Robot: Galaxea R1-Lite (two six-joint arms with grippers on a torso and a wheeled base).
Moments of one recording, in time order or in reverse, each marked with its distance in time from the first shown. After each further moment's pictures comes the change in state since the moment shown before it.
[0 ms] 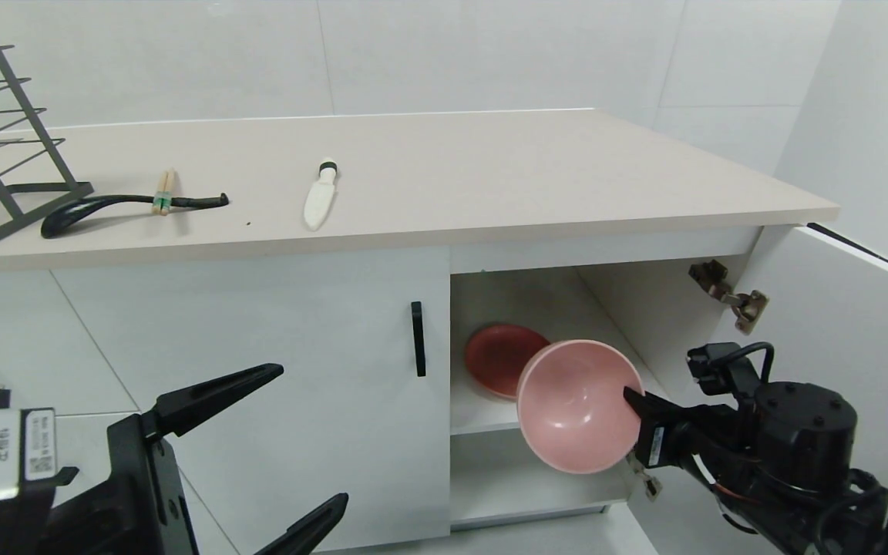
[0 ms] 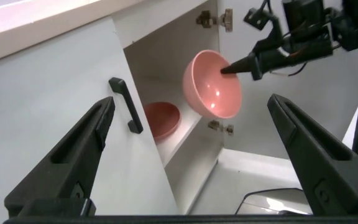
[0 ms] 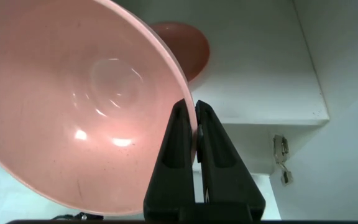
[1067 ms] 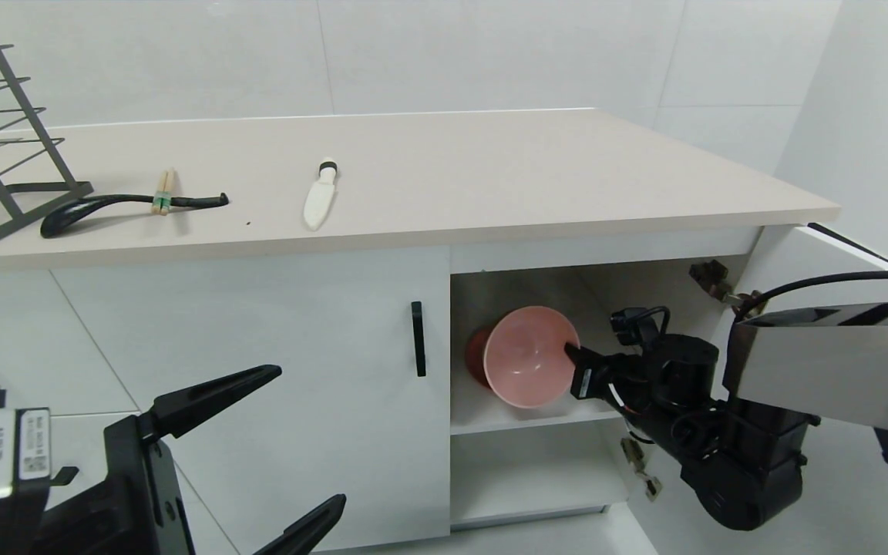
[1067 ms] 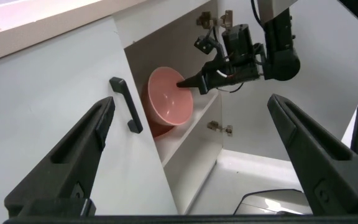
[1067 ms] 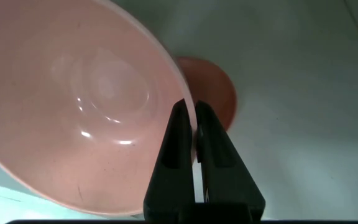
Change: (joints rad) left arm 0.000 -0.010 0.000 0.011 0.000 -0.011; right arm -0.135 0.374 -0.476 0.000 0.219 -0.006
